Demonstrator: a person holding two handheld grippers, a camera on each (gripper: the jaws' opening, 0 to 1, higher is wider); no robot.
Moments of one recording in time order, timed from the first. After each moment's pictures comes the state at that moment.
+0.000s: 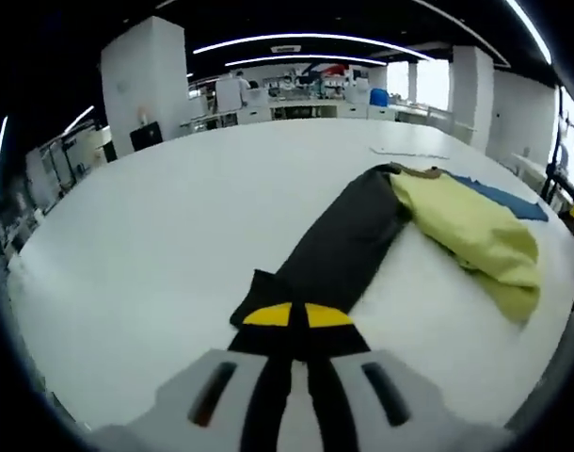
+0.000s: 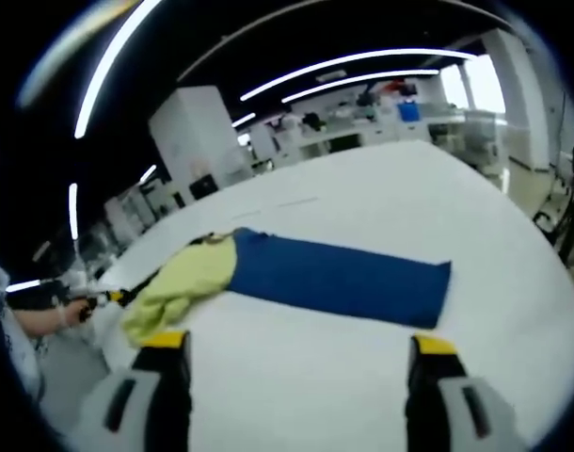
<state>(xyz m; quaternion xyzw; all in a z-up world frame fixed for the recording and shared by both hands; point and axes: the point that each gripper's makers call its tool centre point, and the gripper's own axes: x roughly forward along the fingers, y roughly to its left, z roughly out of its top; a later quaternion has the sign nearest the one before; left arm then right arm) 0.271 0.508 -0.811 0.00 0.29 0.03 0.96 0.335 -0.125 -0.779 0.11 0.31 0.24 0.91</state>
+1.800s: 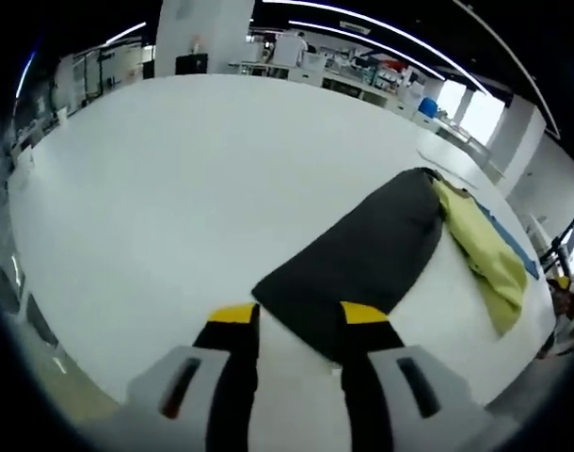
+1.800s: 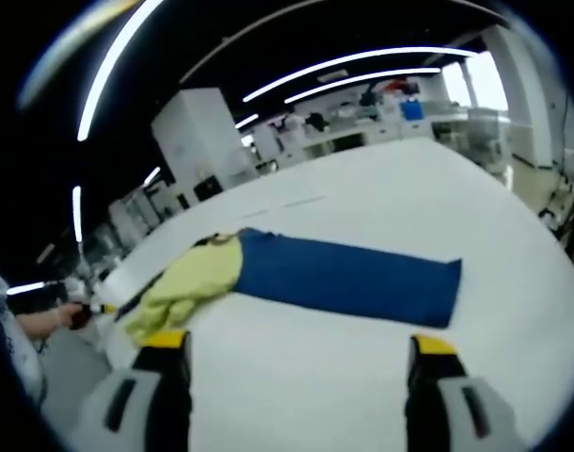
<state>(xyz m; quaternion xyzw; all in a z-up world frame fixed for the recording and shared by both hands) 0.226 0.574 -0.836 -0.11 0.37 0.09 0.92 0.335 -0.118 -0.779 0.11 0.31 0.25 0.91</state>
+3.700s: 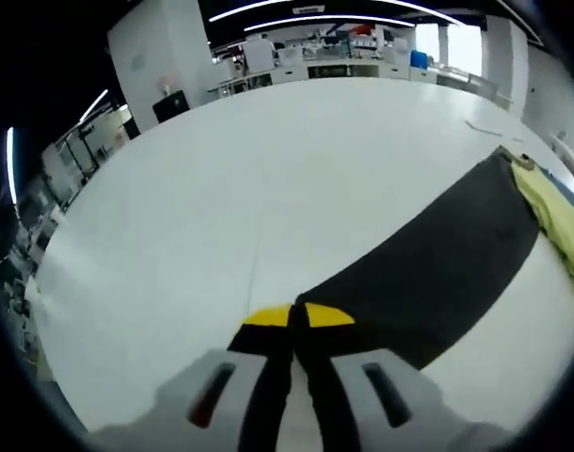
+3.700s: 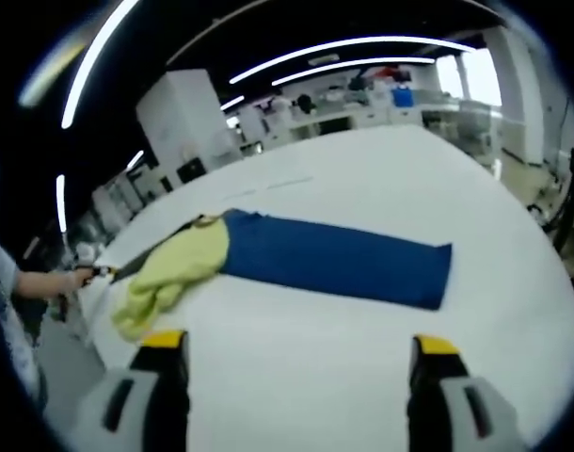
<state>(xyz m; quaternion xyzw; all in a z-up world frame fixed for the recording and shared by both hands) 0.349 0.681 -0.841 0.06 0.38 0.06 0.92 0.329 -0.121 -0.792 0.09 0.36 0.22 0.90</state>
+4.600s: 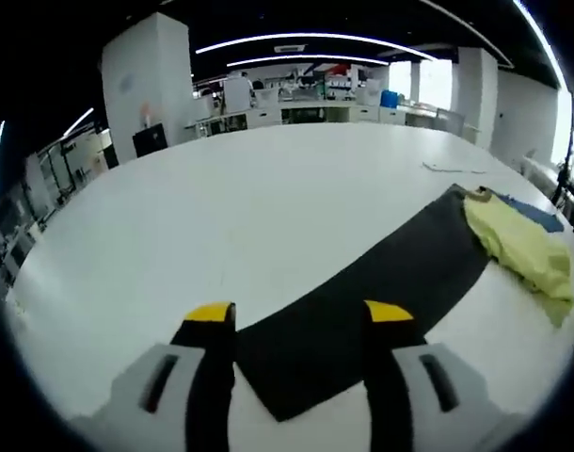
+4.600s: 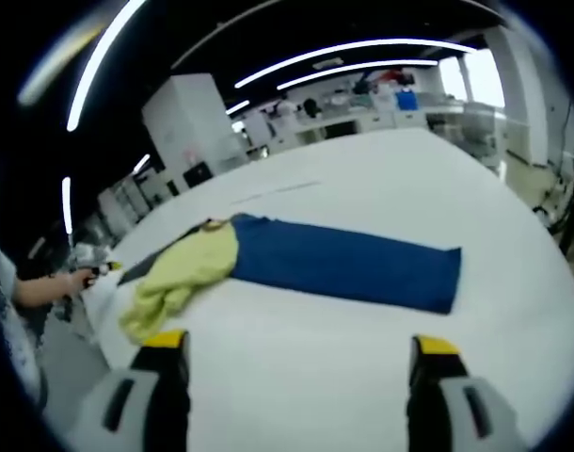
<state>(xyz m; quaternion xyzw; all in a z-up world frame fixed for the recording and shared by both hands) 0.352 0.609 -0.782 0.03 0.28 -0.04 0.96 0.328 -0.101 -0.787 0.09 0.34 0.24 0.90</state>
